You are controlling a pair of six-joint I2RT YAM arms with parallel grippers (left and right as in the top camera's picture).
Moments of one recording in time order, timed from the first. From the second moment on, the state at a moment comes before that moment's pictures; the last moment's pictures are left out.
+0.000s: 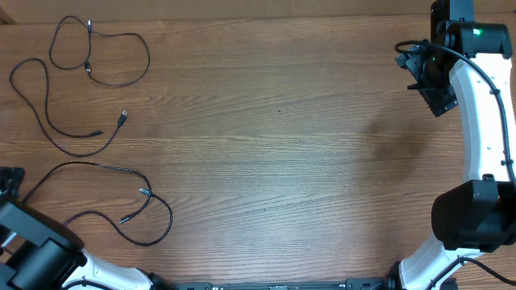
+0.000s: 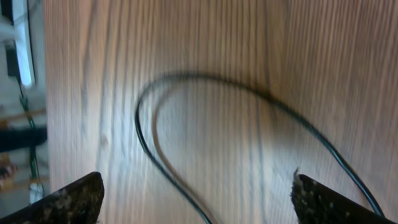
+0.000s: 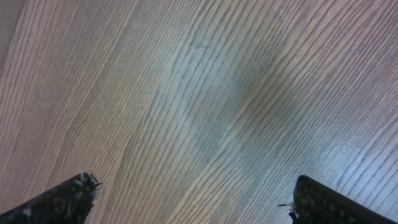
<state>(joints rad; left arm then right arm) 0.89 1.88 1.51 -1.04 -0.41 -0.66 -0.07 1.88 1.92 -1.32 0.16 0.96</state>
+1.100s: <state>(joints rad) 1.17 2.06 1.40 -0.76 0.01 0.27 -0.07 1.88 1.92 -1.32 0.16 0.96</state>
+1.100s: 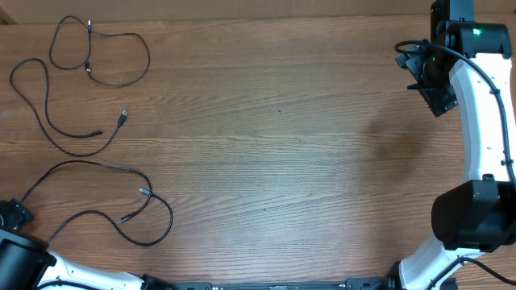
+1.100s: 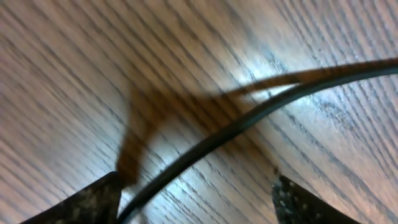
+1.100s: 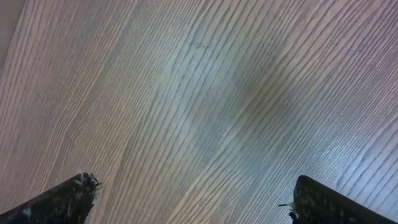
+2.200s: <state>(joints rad) 1.12 2.12 1.71 -0.69 -0.14 0.34 -0.07 1.88 1.92 -1.32 0.16 0.96</state>
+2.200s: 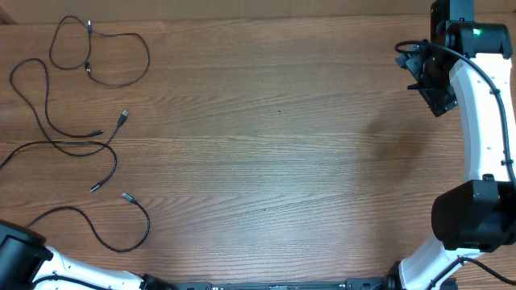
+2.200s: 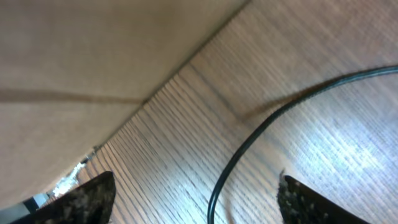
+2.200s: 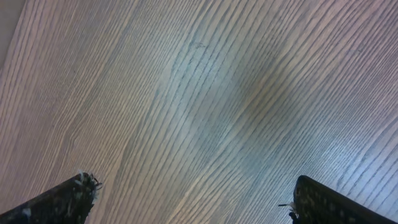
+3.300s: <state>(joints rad) 0.59 2.12 1.70 -1.04 0.24 -0.34 -0.07 1.88 1.92 -1.32 0.16 0.96</state>
